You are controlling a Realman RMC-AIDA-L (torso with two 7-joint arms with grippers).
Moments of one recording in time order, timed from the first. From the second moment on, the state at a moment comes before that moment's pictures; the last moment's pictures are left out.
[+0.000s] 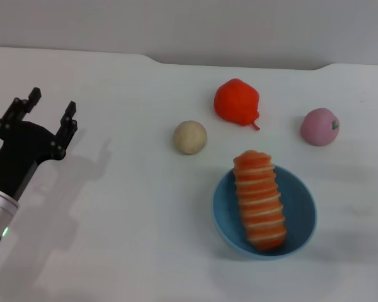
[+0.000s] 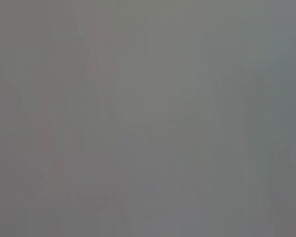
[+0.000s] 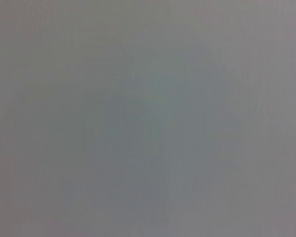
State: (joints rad) left arm -0.38 -2.08 0.93 -0.19 0.68 1.53 0.03; right arm 0.36 2.08 -0.53 0.08 -0.90 -1.41 -0.02
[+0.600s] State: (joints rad) left arm -0.39 -2.08 0.92 -0.19 0.69 1.46 -0.16; right arm 0.44 2.08 -0.52 0.08 -0.90 -1.34 -0.02
